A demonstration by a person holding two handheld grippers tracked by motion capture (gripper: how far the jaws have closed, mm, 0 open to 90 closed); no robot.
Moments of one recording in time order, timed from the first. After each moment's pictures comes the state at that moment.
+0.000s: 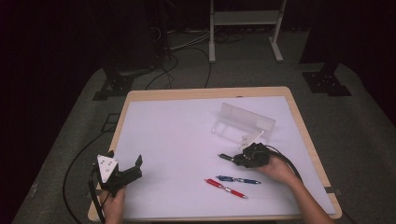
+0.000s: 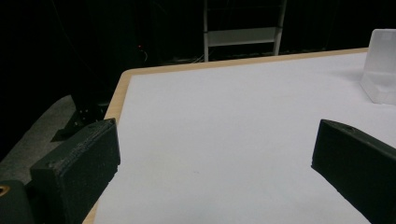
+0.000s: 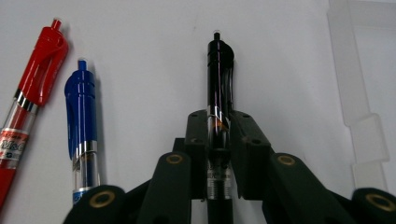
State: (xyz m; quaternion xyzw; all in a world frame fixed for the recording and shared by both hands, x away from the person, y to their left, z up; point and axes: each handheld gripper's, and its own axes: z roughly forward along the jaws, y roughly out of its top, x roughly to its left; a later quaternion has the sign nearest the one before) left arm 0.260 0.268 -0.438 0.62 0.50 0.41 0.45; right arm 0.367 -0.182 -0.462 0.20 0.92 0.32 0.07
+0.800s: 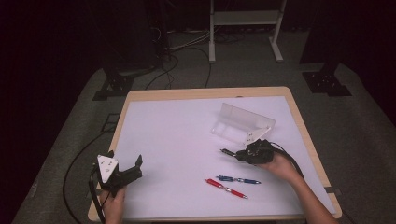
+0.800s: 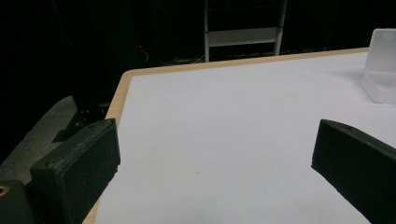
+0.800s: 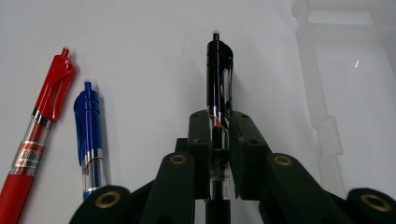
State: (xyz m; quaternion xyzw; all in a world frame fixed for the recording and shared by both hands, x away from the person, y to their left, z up) left arm 0.260 0.267 -0.438 0.62 0.49 0.41 0.45; right arm 0.368 -0.194 -0.445 0.22 0.91 0.35 0.07
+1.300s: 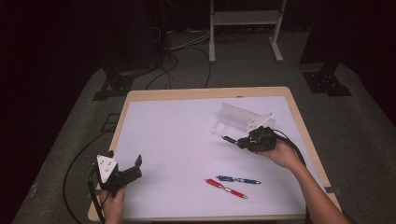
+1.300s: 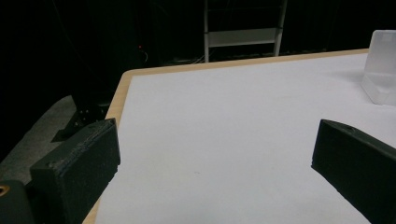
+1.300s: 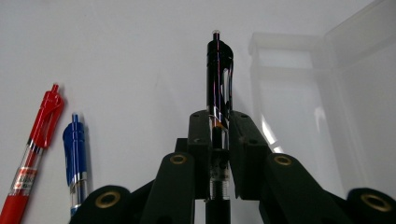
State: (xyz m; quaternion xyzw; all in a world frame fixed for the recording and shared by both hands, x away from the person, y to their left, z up) left arm 0.260 0.268 -0.438 0.62 0.49 0.41 0.45; right arm 0.386 -0.196 -0.405 0.22 0.91 0.35 0.10
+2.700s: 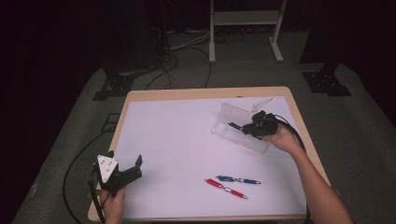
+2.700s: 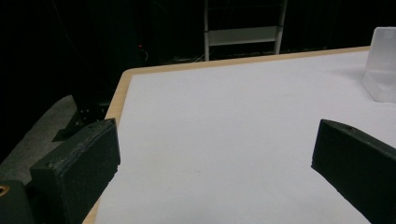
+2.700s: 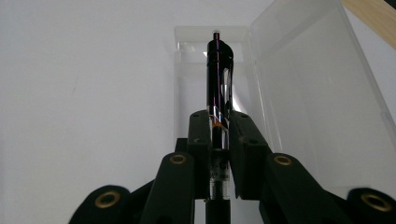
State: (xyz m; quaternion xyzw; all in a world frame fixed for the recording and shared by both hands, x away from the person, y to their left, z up) left arm 0.260 0.268 -0.440 0.62 0.49 0.41 0.44; right arm 0.441 -0.214 -0.408 0.26 0.90 0.33 0.11
